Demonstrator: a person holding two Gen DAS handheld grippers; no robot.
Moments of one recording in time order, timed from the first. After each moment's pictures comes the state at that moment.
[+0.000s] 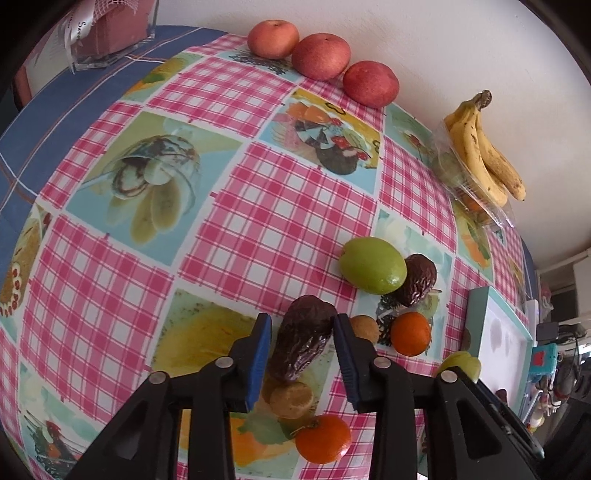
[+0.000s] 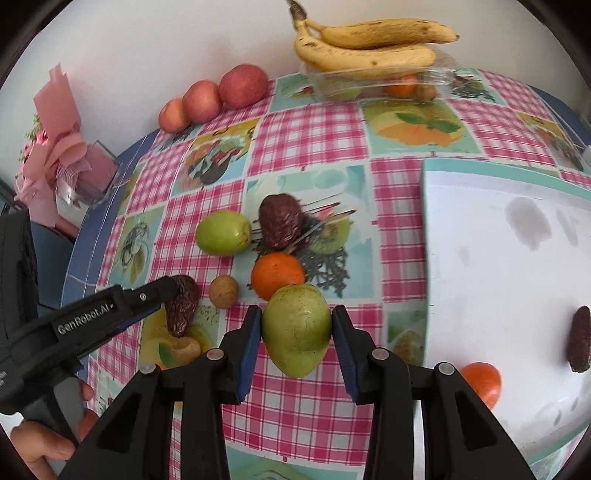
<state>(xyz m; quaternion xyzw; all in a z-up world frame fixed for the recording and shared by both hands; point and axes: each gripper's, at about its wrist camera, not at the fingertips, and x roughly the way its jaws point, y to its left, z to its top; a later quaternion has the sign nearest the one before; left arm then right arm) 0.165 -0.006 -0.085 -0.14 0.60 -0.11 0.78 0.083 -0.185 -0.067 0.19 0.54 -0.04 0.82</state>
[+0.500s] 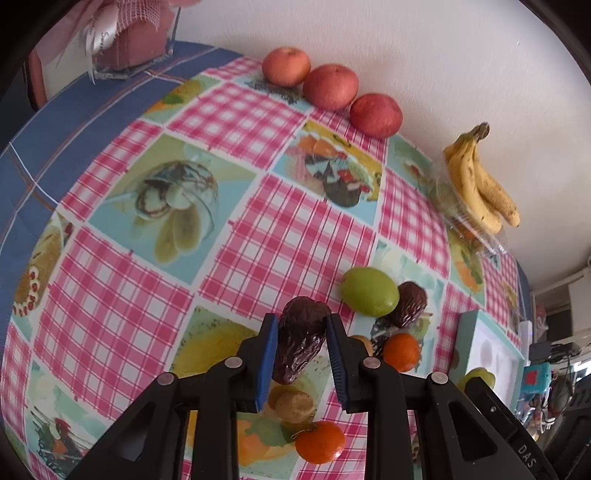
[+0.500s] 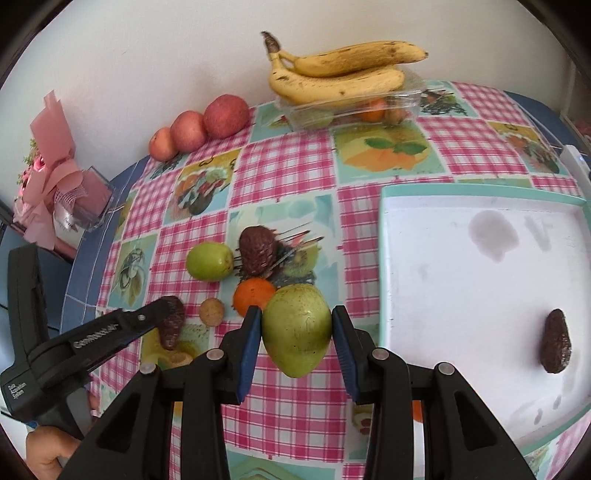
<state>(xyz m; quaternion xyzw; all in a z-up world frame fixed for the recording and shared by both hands) 0.163 0.011 -0.059 -0.16 0.57 -0.10 0.80 0.074 -0.210 -0.045 0.20 0.51 -0.07 0.83</state>
